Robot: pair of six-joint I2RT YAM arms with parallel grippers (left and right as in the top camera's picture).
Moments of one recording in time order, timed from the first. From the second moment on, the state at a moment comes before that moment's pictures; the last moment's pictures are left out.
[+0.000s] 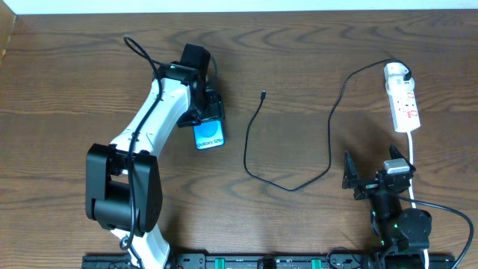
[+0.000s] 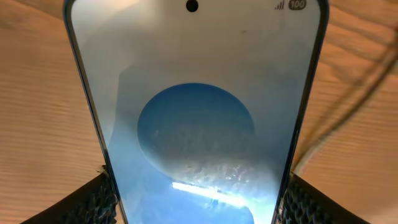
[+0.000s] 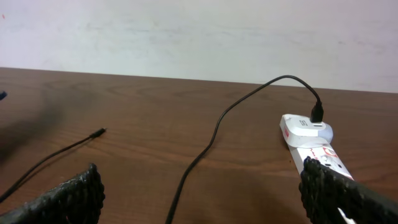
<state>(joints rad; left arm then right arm) -0.24 1.88 1.43 -0.98 0.11 -0.41 0.06 0.01 0.01 -0.07 -0.09 -0.01</state>
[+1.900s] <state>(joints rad) -0.18 1.88 1.43 -0.88 0.80 -1.32 0.06 0.01 0.01 -0.07 -0.09 -0.01</state>
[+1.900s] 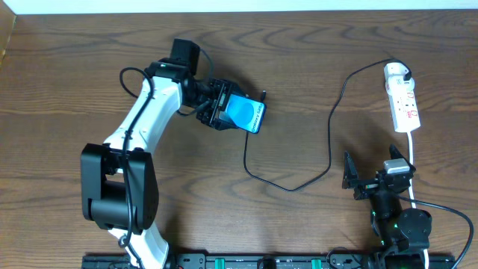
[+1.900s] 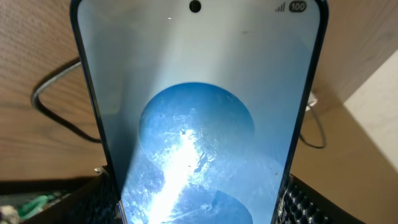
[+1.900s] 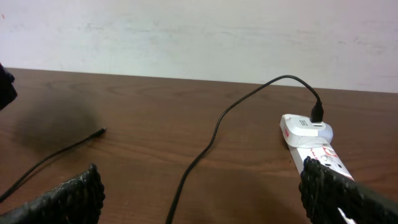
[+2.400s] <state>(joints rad) -0.10 1.88 1.43 -0.88 0.91 -1.41 0.06 0.01 0.01 -0.07 -0.09 -0.01</state>
